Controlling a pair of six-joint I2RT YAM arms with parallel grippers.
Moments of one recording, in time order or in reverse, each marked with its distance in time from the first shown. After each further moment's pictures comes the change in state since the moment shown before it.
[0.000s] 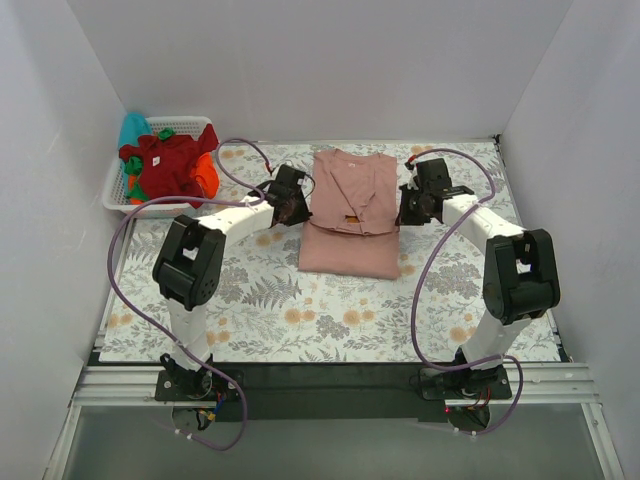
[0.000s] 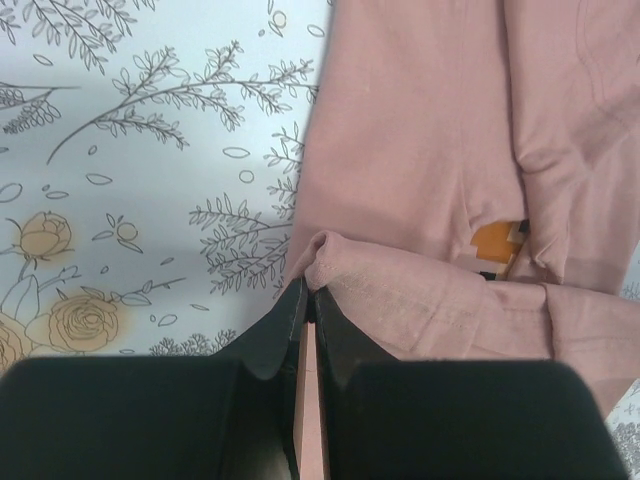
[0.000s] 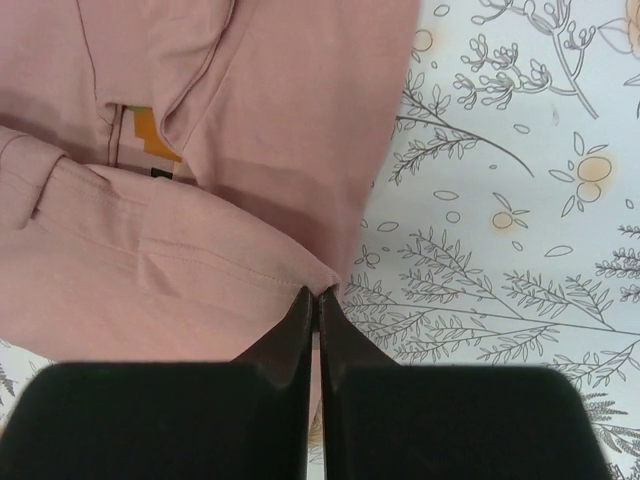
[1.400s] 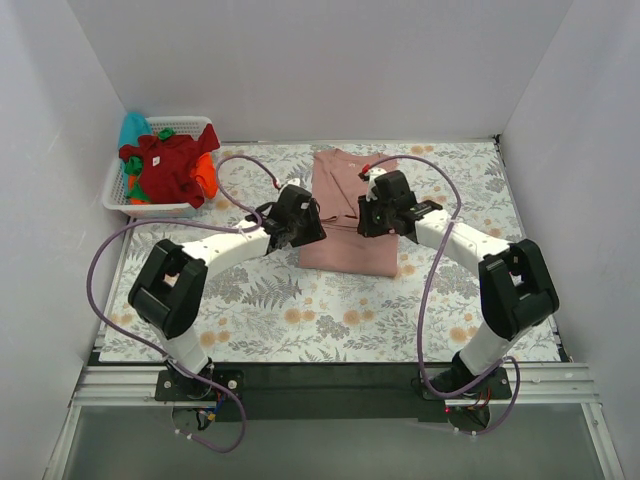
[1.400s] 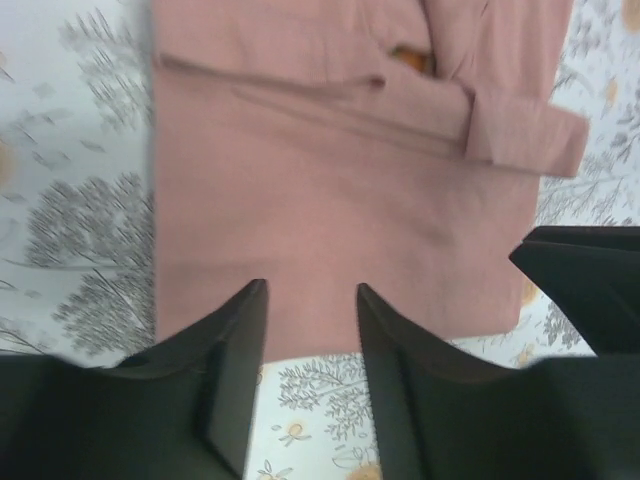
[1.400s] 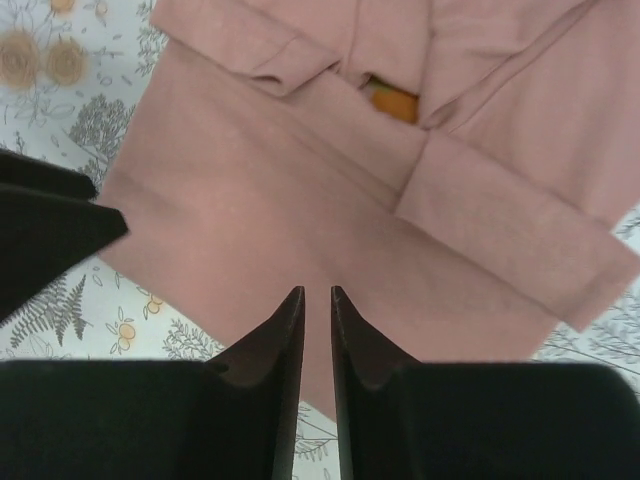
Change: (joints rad) left arm -0.102 -0.241 -0.241 0.089 0.047 -0.055; right arm 0.255 -0.076 -0.065 0.138 0.033 -0.026
